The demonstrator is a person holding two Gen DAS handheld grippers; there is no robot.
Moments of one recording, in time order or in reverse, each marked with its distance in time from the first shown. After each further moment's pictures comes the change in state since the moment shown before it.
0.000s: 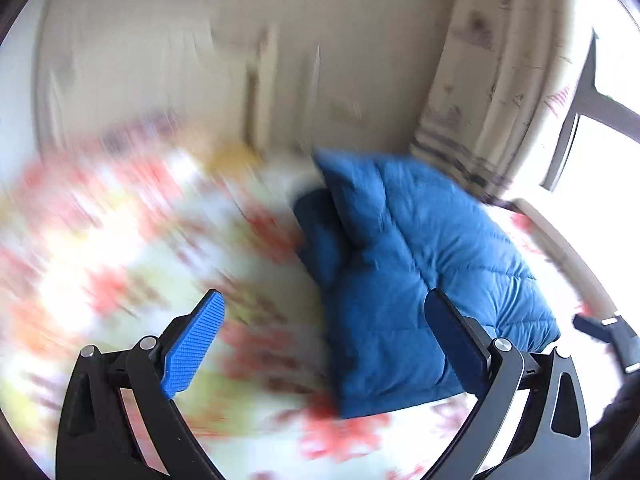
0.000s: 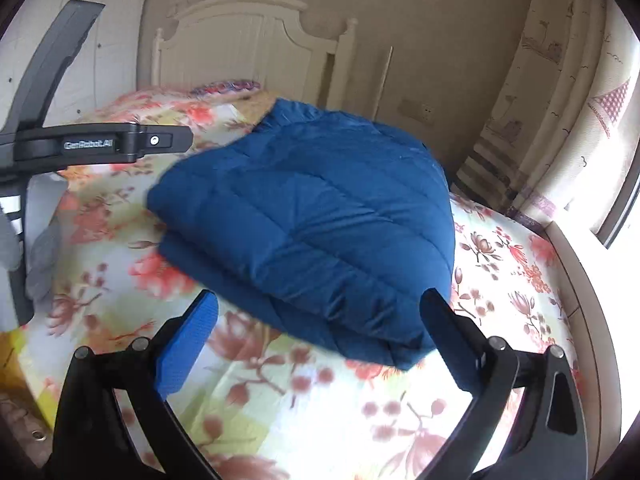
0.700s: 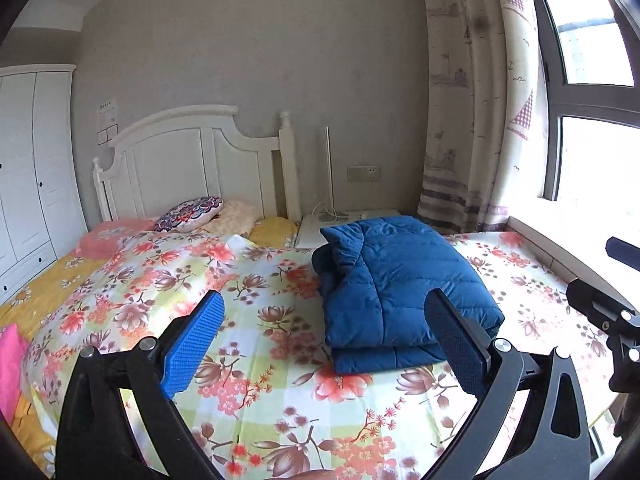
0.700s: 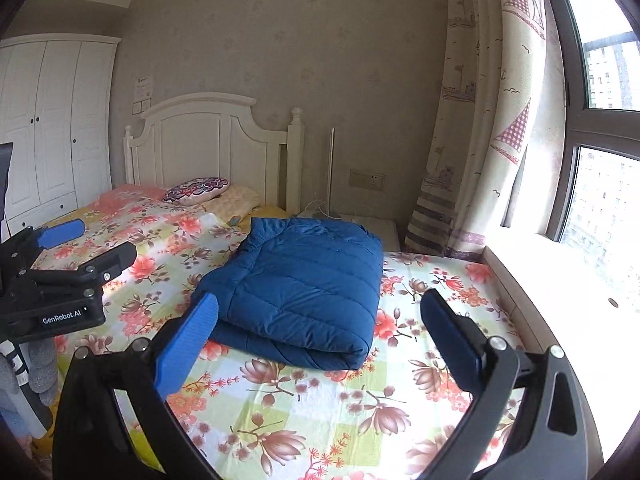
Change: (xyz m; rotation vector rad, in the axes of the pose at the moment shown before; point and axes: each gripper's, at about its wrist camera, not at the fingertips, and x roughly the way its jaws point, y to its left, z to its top) left arm -0.139 -0.043 -0.016 0.068 -0.127 0.113; right arm -0.164 -0.018 0.005 0.182 -0.246 -0.115
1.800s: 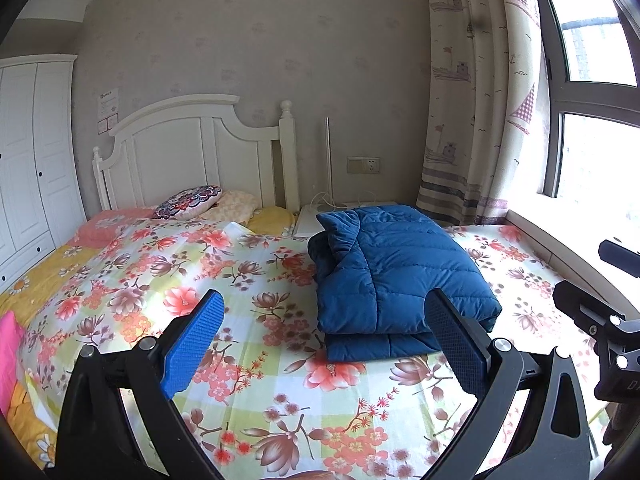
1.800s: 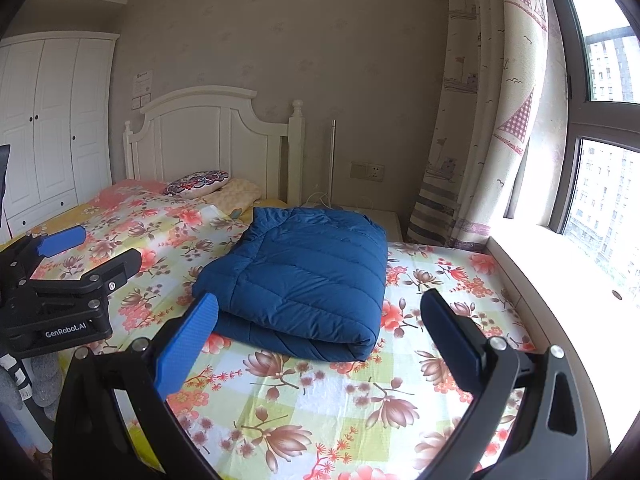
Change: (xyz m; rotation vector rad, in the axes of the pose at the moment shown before) left arm -0.002 -0.004 -0.015 -0.010 0.018 -0.008; right arm 0.006 0.003 -0.009 0.009 0.022 0.005
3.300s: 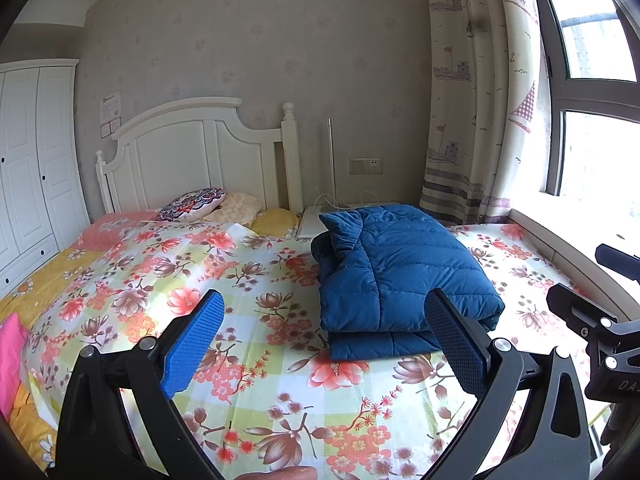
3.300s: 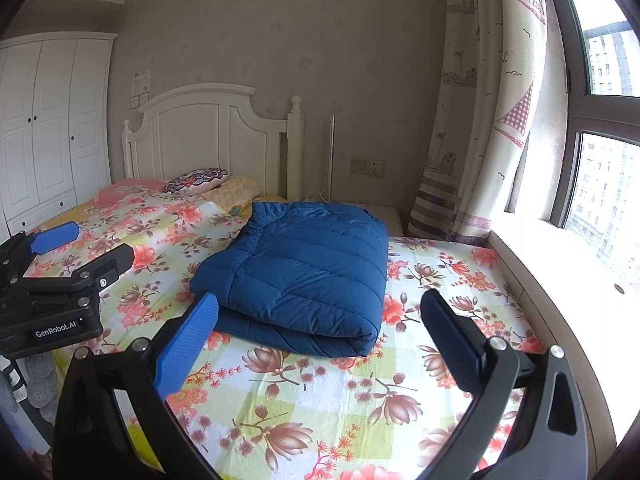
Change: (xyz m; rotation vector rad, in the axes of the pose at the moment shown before) left arm -0.001 -0.001 -0.003 0.005 -0.004 0.012; right arm 0.005 0.011 -0.006 0.012 0.016 -0.012
